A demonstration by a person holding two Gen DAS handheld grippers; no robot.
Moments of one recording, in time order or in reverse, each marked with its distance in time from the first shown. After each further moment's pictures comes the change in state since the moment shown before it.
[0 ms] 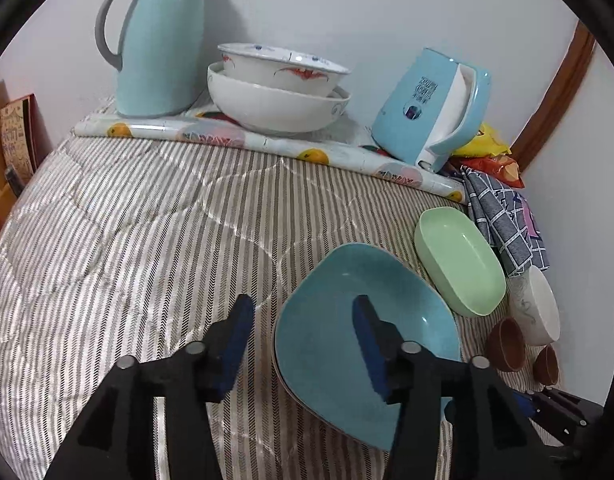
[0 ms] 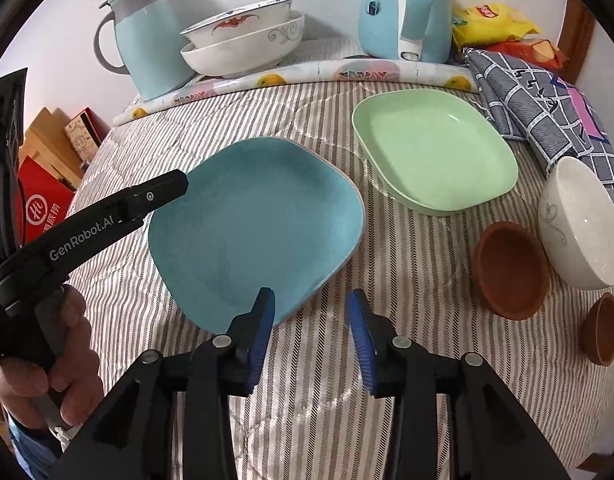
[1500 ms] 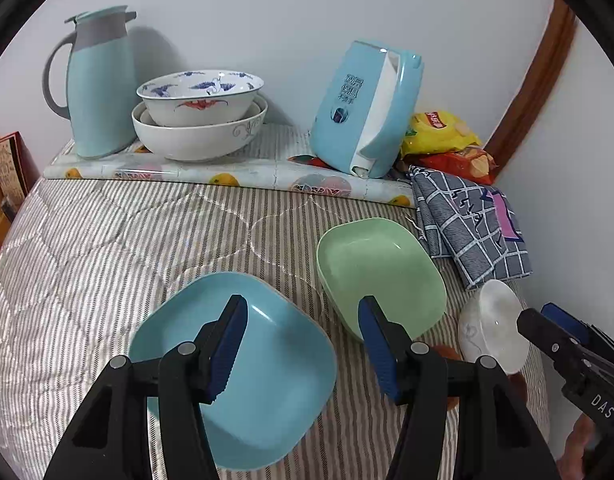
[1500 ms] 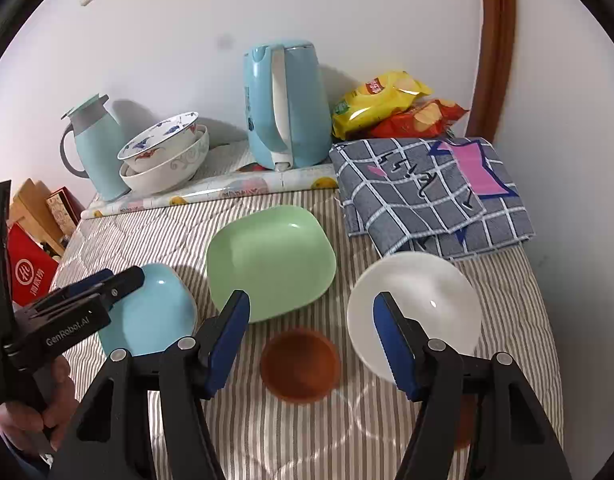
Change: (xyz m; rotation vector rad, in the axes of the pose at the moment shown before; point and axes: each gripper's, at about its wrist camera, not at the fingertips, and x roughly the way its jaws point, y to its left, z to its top) left arm 0.003 -0.118 0.024 0.031 0.013 0.044; right arm -0.078 -0.136 0.050 0.058 -0.229 -0.075
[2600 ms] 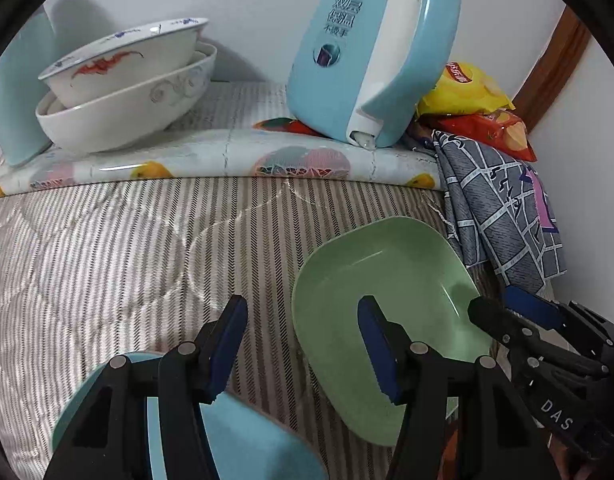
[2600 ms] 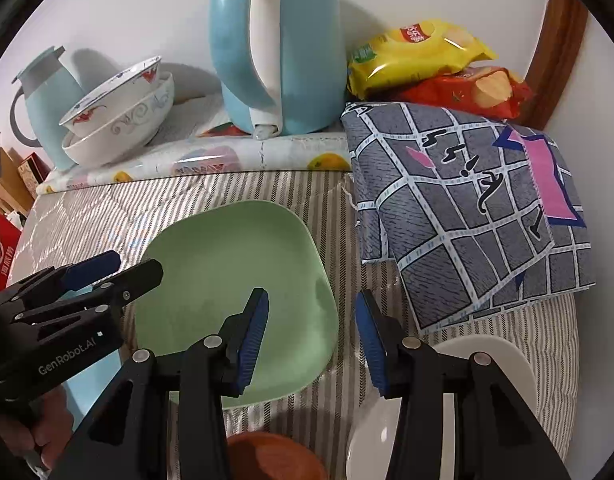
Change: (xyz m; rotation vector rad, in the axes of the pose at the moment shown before) left arm 0.112 -0.024 0.034 0.049 0.144 -0.018; right arm 0.132 -0.003 0.041 -0.082 0.172 -0.039
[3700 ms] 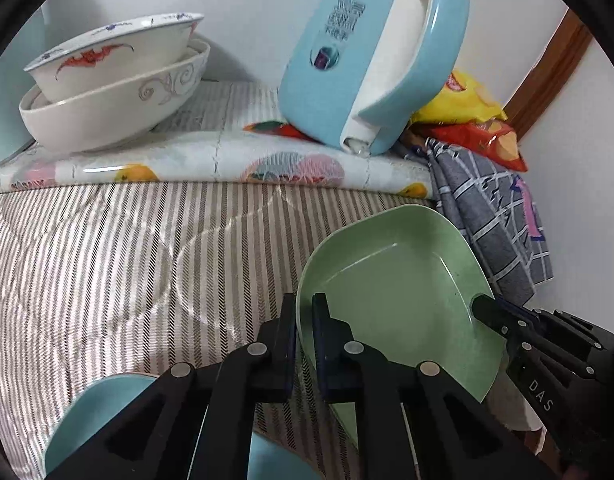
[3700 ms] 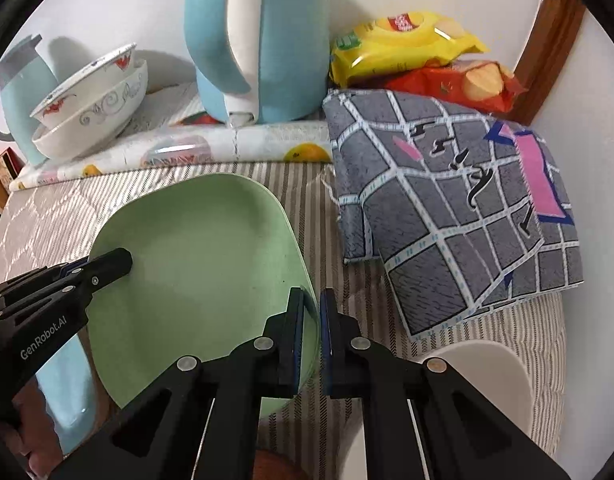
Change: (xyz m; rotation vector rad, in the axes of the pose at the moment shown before) left arm 0.003 0.012 0.004 -0.010 -0.019 -0.083; right arm -0.001 0.004 -0.001 0.002 0.006 -0.102
